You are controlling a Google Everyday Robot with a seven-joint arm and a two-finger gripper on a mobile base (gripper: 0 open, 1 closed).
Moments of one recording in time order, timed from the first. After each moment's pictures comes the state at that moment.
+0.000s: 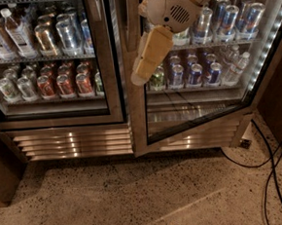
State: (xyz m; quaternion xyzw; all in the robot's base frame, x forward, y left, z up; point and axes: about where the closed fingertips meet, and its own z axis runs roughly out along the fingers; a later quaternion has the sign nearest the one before) arm 0.535 -0.004 1.000 -0.66 0.66 0.16 0.31
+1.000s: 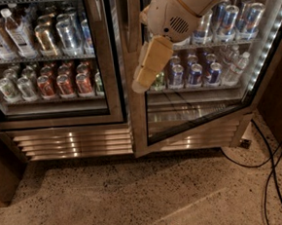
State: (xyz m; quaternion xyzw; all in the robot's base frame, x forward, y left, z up) arm 0.531 -0.007 0.981 -0.66 0.67 0.16 0.30
